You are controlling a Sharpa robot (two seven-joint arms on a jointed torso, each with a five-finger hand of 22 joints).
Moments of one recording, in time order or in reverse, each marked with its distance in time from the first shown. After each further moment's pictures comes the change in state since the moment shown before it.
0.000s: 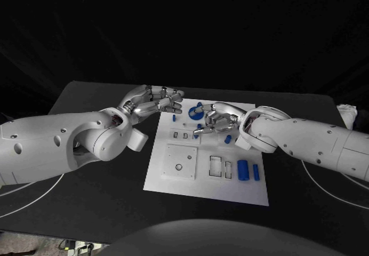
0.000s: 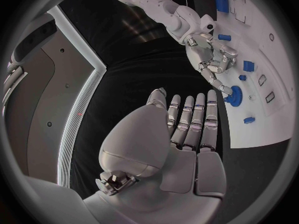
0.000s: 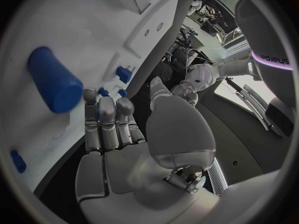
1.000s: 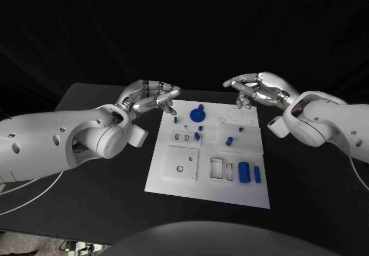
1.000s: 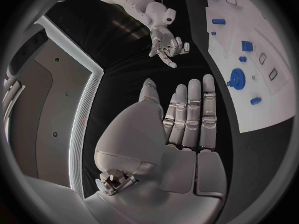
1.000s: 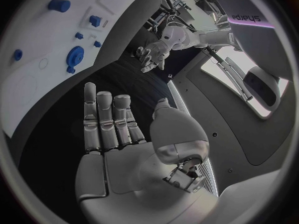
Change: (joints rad) left arm 0.040 -0.015 0.000 0.023 -0.076 -0.159 -0.038; left_hand -0.150 -0.077 -0.146 -0.013 -0.329 0.034 -0.016 0.068 0.009 0.382 -0.122 0.606 0.450 0.425 -0.141 0.623 0.451 0.000 0.320 -0.118 0.270 0.140; right arm 0.134 -0.307 0.001 0.234 0.254 -0.078 0.163; right_hand -0.287 0.256 -0.194 0.013 0.000 0.166 0.084 0.007 0.021 0.255 -0.006 0.079 0.055 0.182 -0.002 0.008 0.016 0.046 0.092 0.024 -0.162 -0.087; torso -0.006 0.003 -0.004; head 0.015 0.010
